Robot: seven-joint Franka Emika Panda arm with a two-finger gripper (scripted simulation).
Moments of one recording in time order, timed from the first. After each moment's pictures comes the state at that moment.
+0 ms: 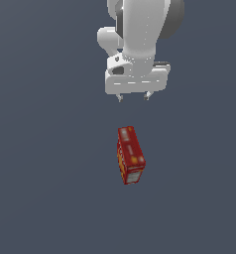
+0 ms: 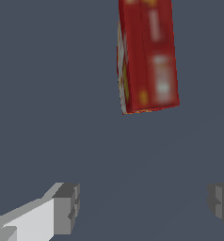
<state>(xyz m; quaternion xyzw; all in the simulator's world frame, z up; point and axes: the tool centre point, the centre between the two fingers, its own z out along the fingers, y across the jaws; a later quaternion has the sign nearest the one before) -0.073 0.057 0.302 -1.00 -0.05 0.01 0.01</state>
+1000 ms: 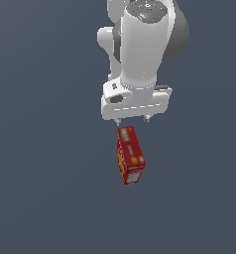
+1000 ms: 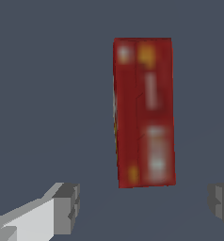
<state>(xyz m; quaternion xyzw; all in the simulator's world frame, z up) 0.012 0.050 0.275 -1.00 -0.08 0.01 0.00</state>
